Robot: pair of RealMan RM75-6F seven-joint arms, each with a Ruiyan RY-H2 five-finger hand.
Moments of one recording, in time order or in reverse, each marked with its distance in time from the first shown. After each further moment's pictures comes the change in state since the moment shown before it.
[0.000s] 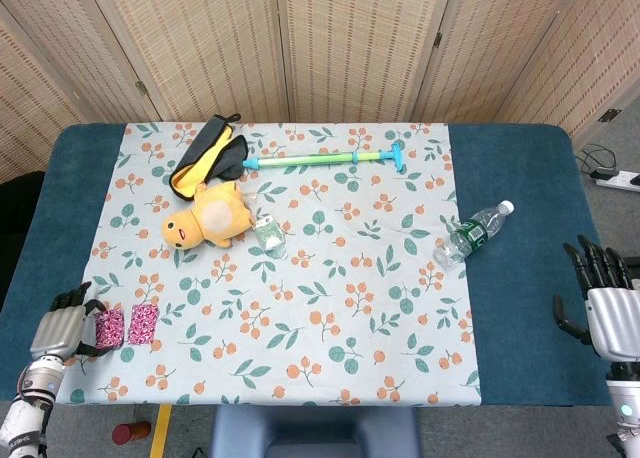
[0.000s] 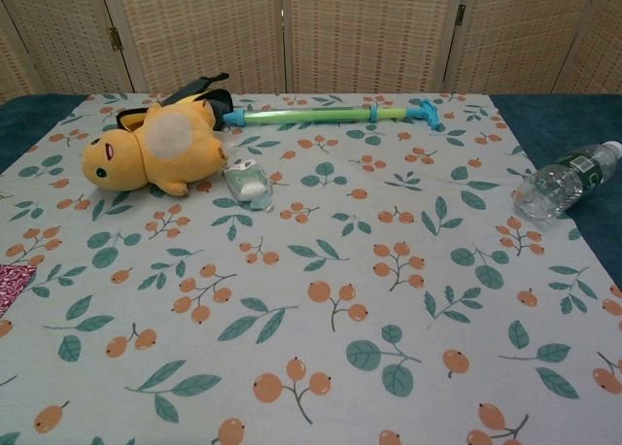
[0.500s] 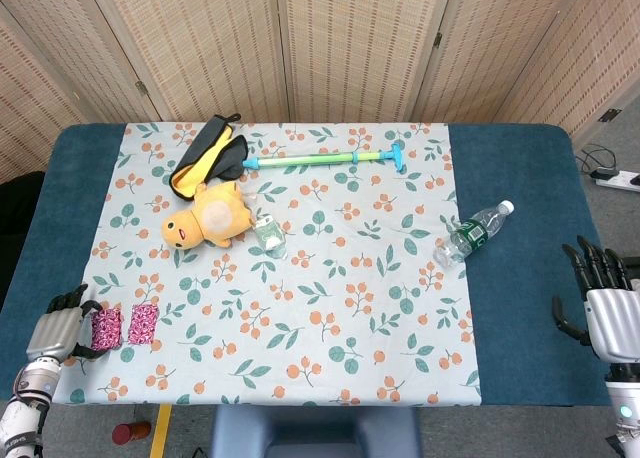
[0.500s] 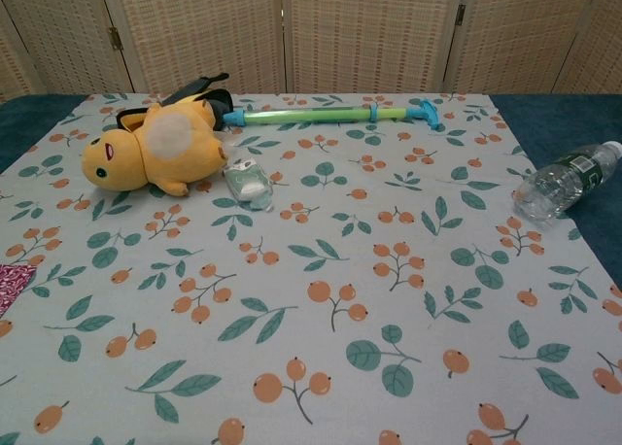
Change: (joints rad) left arm 0.012 0.004 -0.008 0.023 0.008 -0.027 -0.011; right arm -0.002 0.001 -0.003 -0.010 -0.003 0.004 -0.009
